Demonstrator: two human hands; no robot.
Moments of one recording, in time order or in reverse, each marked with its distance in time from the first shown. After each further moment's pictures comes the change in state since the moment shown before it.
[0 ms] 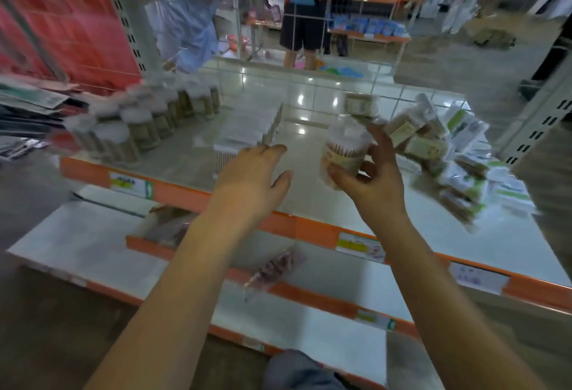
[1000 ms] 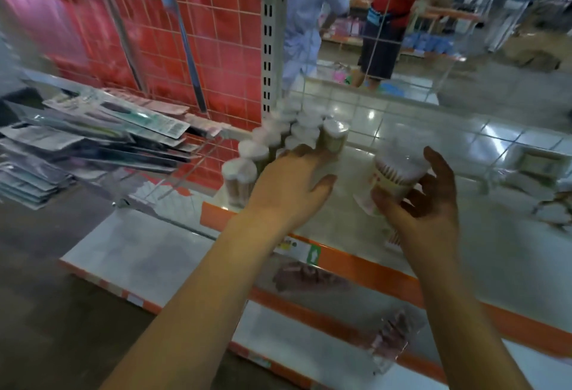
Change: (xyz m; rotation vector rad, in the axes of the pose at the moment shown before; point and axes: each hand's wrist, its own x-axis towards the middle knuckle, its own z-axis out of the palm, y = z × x) left_hand 0.040 -0.256 -0.104 -0.206 0.068 0.068; right_hand 0.037 -0.031 0.269 0.094 0.128 -0.037
